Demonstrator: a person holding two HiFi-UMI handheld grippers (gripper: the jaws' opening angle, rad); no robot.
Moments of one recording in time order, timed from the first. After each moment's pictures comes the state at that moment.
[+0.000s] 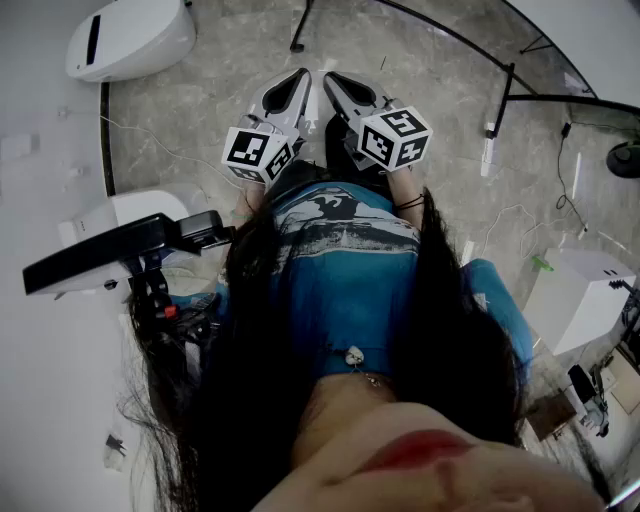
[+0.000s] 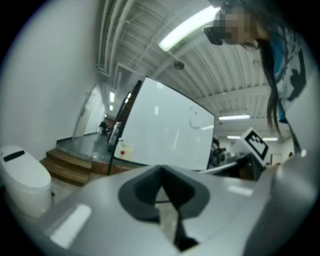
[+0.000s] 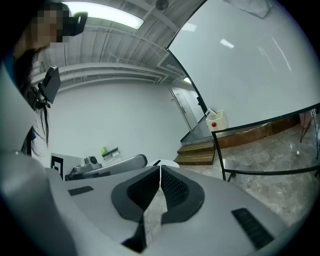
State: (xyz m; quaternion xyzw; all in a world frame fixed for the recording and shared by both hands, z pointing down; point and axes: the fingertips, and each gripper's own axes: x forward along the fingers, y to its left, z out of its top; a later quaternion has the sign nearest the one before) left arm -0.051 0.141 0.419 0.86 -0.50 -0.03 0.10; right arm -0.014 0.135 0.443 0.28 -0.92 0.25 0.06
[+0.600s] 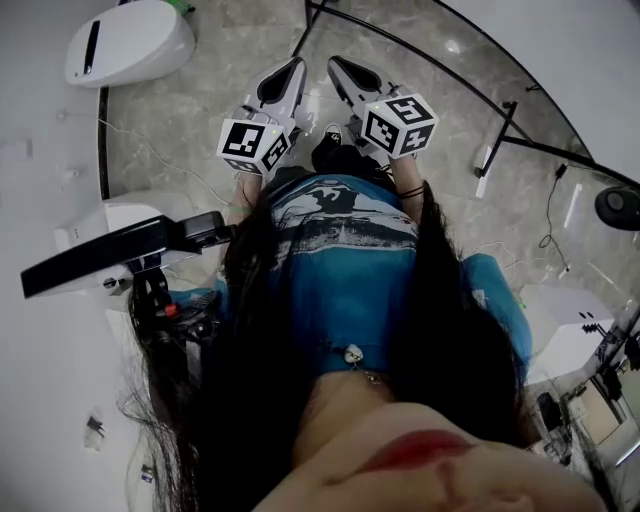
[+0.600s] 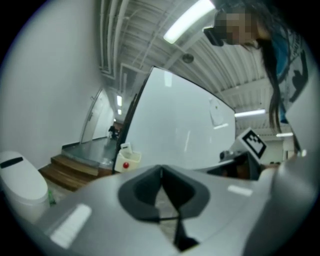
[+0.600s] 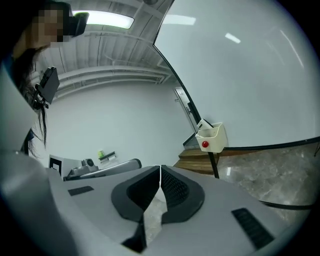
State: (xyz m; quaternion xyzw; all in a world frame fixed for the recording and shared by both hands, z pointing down) left arm -0.047 0.004 0.394 0.83 -0.56 -0.04 0.09; right arm 0.000 -0.019 0.413 0.24 -0.94 0.23 0.06
